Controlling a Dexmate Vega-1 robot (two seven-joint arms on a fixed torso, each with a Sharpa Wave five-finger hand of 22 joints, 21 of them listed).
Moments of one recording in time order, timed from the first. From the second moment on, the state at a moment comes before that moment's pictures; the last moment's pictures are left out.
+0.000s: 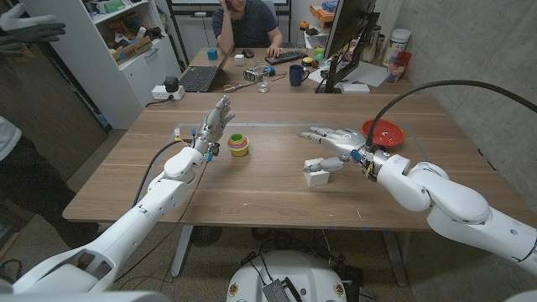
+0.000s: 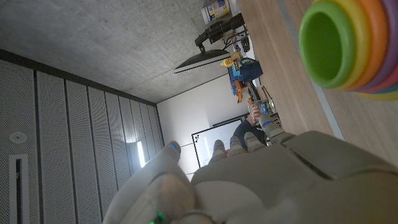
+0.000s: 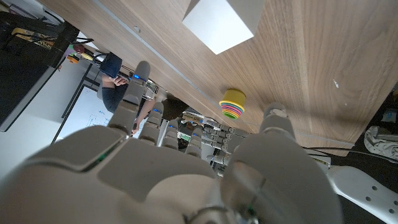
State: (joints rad) left arm 0.84 0.54 0.39 -1.37 -0.61 -0.27 -0.03; left_hand 0.16 0.12 0.34 0.15 0.19 -0.13 -0.09 0.20 0.18 -0.17 -0.03 0.19 0.18 -0.17 -0.01 0.18 0.18 -0.12 0.04 0.41 0.19; right arm -1.18 -1.07 -0.42 -2.34 -0.84 -0.25 0.18; right_hand 0.42 -0.14 0.20 -0.14 0.30 0.01 -0.21 0.18 0.19 -0.01 -0.02 0.19 0.18 0.14 0.06 0.18 0.17 0.38 0.21 0.56 0.17
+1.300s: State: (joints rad) left arm 0.80 0.53 0.39 -1.30 -0.61 -0.31 -0.08; left_hand 0.15 0.11 0.33 0.15 0.19 -0.13 -0.09 0.20 0.18 -0.17 -0.03 0.19 0.18 -0.17 -0.01 0.18 0.18 -0.12 0.04 0.41 0.19; right arm -0.98 -0.95 -0.59 -2.21 -0.93 -0.23 0.40; right_hand 0.45 -0.13 0.17 -0.14 0.32 0.03 -0.22 0.19 0.19 0.02 -0.02 0.21 0.18 0.19 0.04 0.19 0.17 0.46 0.17 0.54 0.17
